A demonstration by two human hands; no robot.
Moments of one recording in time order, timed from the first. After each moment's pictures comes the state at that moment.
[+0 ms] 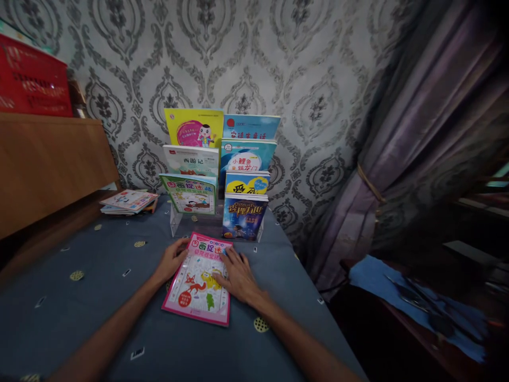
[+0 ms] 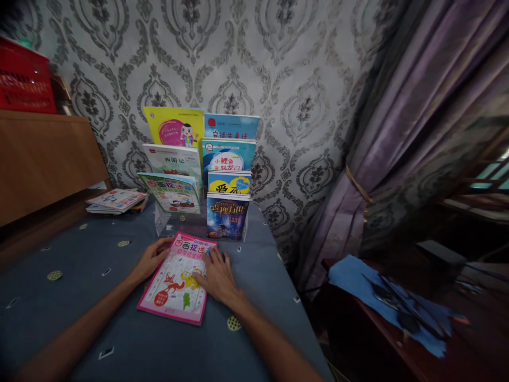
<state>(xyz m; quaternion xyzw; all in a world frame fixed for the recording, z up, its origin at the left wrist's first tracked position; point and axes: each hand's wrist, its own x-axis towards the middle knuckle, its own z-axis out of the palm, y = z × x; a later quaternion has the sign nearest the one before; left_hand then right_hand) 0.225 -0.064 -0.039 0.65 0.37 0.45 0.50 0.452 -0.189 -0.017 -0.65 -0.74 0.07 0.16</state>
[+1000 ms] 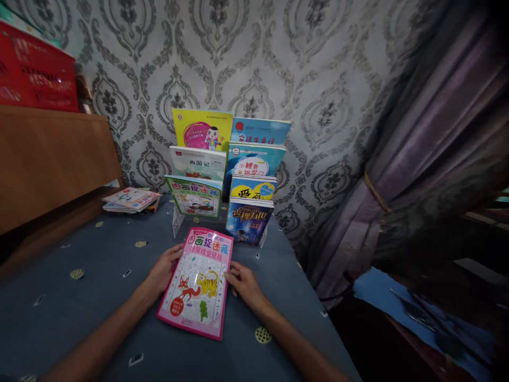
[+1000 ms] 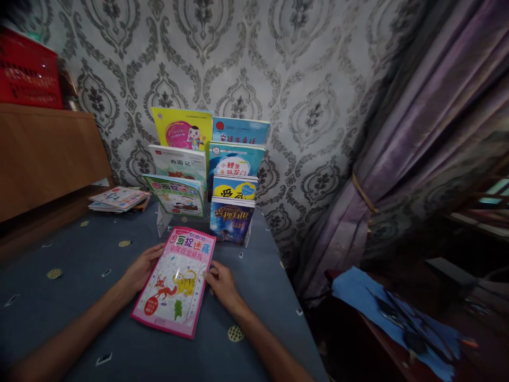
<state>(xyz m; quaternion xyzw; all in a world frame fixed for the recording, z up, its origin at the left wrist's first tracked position) 0.220 -0.085 -0.017 0.36 0.34 0.44 0.75 0.461 -0.183 -0.039 -0.49 -0.53 0.48 0.51</state>
